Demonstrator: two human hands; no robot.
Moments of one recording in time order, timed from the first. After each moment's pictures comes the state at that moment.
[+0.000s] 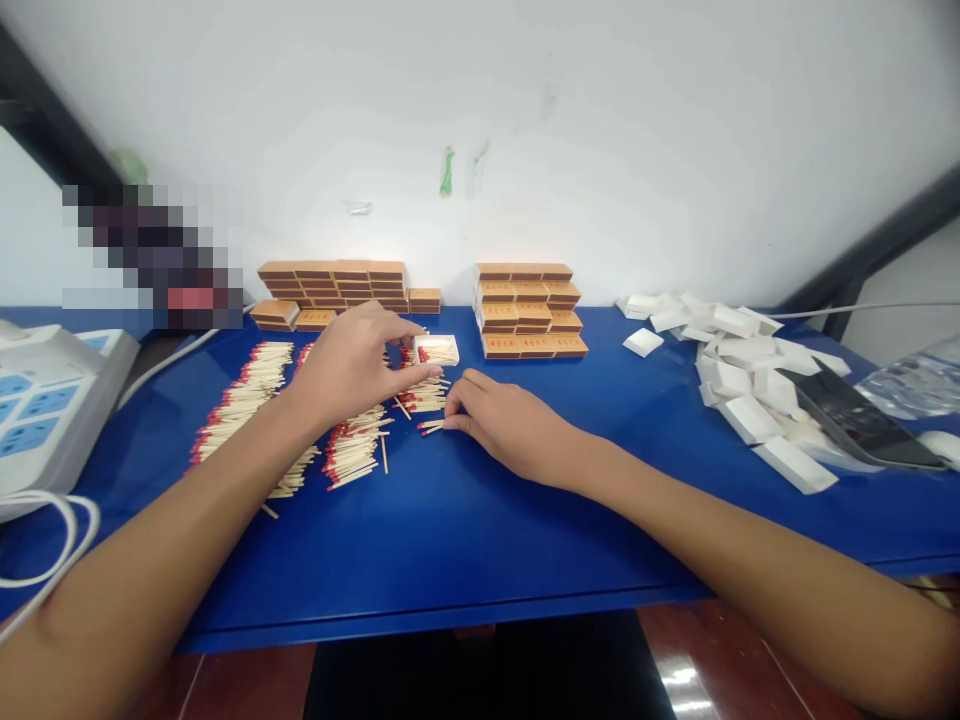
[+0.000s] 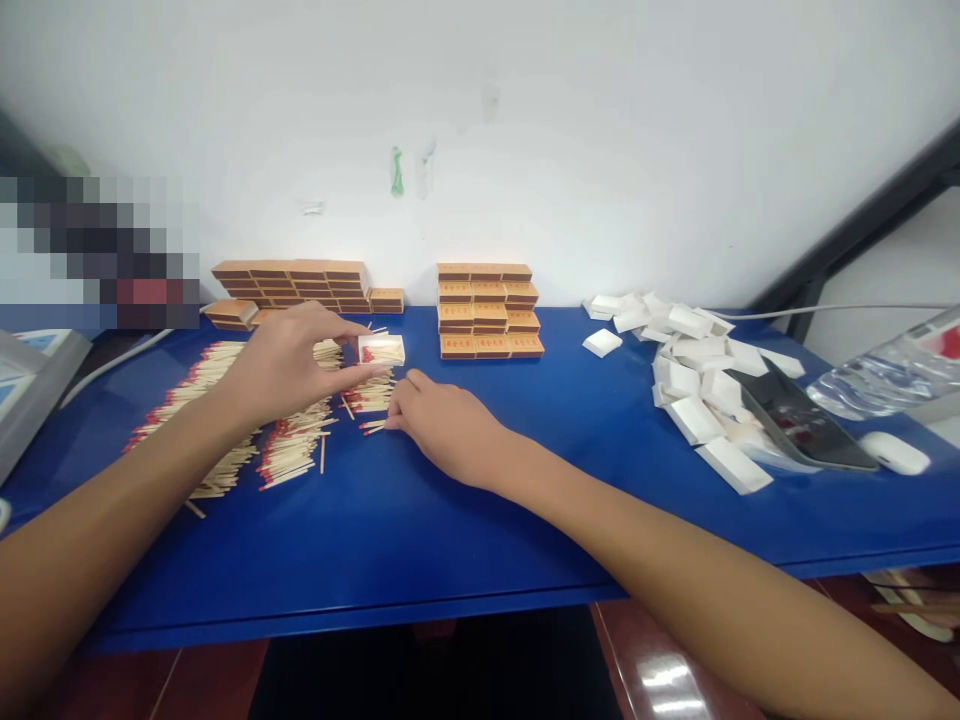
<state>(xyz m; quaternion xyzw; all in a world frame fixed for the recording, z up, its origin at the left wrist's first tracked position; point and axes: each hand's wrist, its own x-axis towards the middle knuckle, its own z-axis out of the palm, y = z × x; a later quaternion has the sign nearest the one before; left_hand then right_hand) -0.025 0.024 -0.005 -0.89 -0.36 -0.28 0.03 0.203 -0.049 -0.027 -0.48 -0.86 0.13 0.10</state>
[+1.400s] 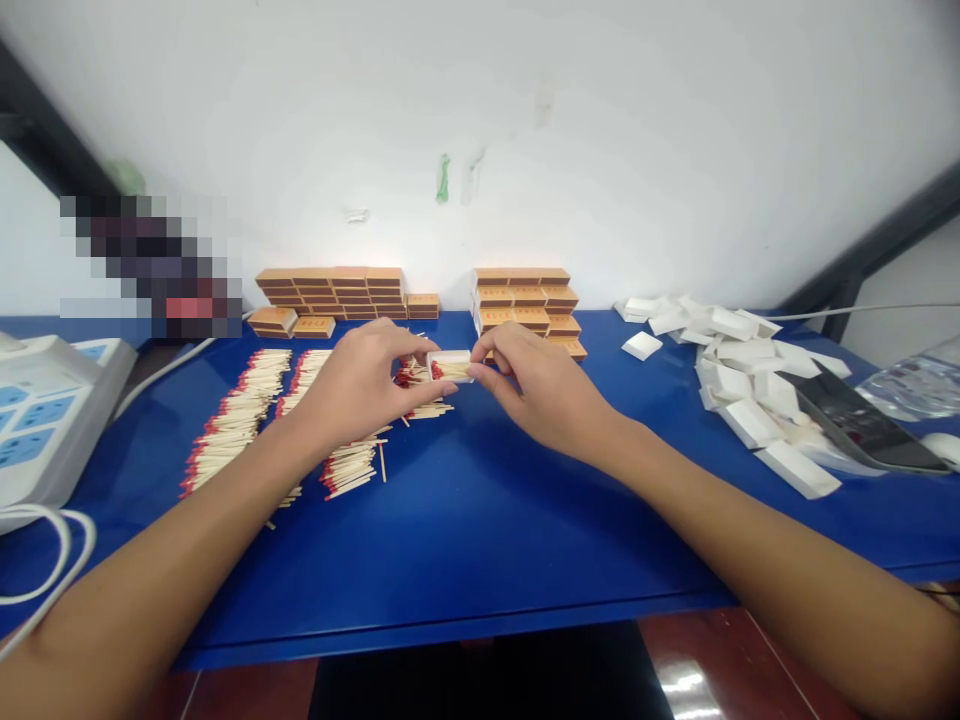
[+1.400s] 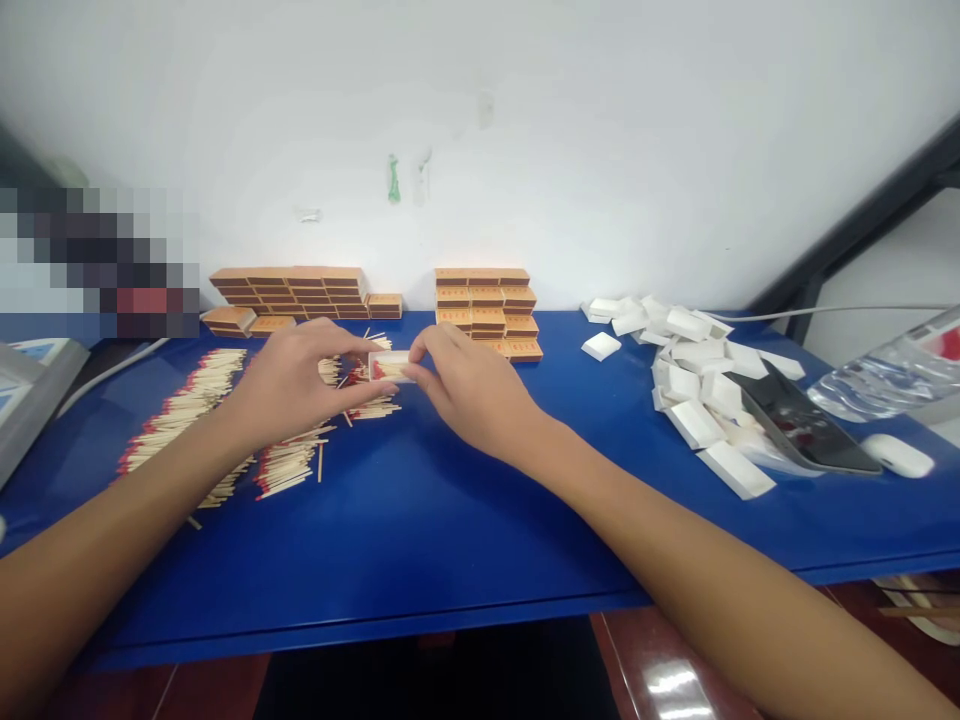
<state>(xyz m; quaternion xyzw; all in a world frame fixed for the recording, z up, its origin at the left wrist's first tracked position) -0.013 0.008 -0.005 -0.88 -0.35 -0.32 -0.01 0.231 -0.034 -0.015 -0.45 -0.84 0.06 0.31</state>
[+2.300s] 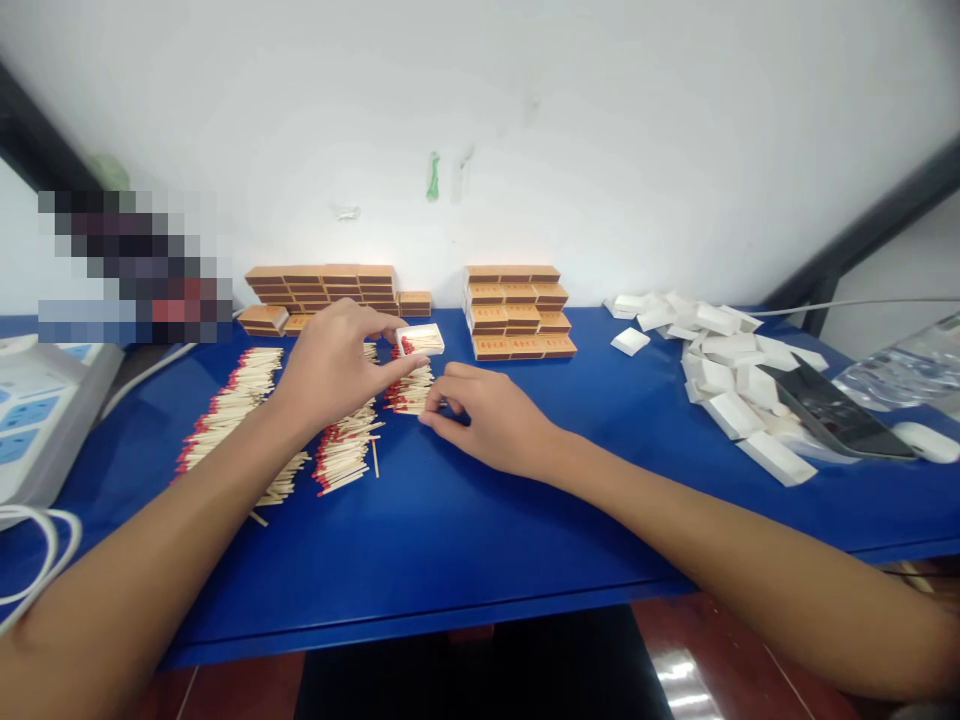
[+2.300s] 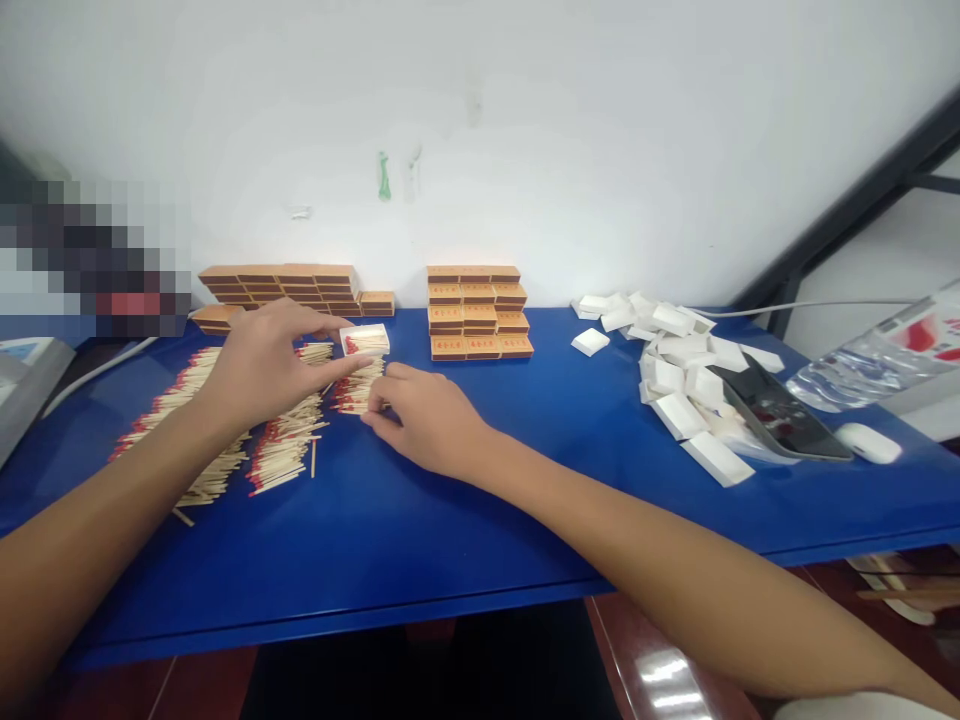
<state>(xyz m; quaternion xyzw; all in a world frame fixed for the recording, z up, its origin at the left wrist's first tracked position) -0.023 0.019 -0.003 -0.85 -0.41 -0.32 0.07 0.196 -0.040 -0.039 -0.43 -0.85 0.14 0.27</state>
